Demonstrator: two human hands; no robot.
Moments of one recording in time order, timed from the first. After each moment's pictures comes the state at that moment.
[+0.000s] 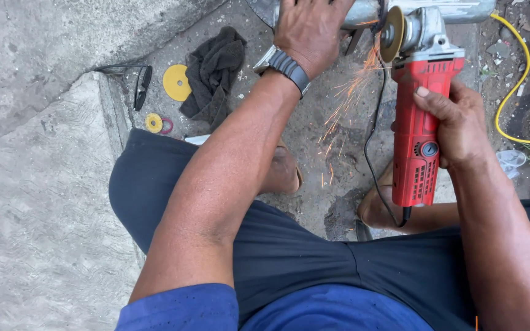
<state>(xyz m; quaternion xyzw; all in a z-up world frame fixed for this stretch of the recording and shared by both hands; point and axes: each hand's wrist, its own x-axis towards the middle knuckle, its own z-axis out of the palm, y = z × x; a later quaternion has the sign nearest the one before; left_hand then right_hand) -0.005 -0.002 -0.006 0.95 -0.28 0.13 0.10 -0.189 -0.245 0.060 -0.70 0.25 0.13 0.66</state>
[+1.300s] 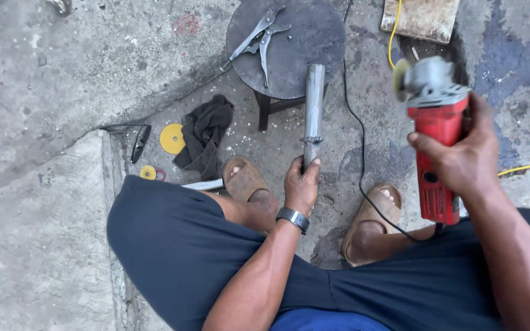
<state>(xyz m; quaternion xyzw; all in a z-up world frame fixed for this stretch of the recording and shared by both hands) -0.216 -0.034 -0.016 0.68 0.26 -0.17 0.66 -0.205 -0.287 0.131 -0.87 0.13 -0.08 0.46</state>
